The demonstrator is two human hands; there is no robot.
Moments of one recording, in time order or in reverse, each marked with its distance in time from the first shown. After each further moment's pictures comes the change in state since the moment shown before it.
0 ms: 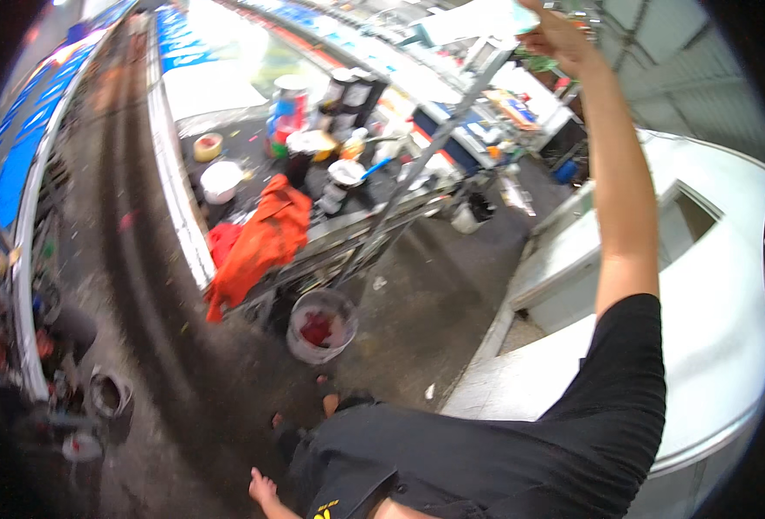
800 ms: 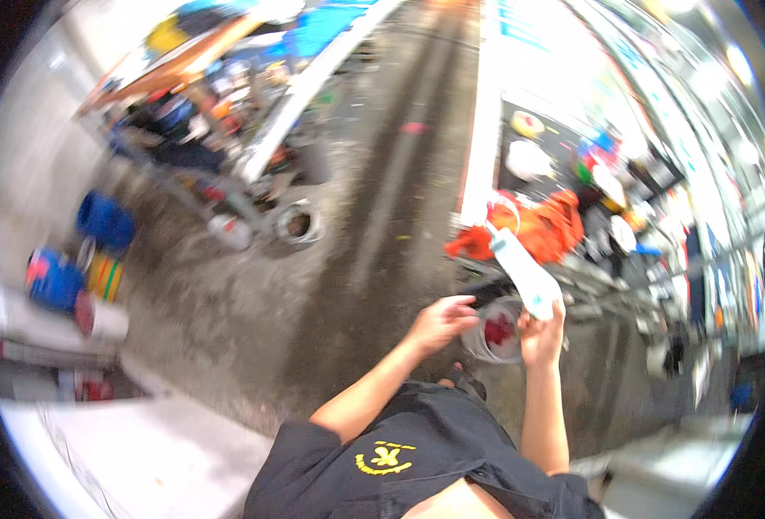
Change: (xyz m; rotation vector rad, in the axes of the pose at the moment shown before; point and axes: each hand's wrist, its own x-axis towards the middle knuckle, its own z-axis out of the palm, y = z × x) left_hand -0.260 0.218 0.236 0.194 -0.745 0.838; right_hand -0.339 0.184 0.421 1.405 -0.323 0.744
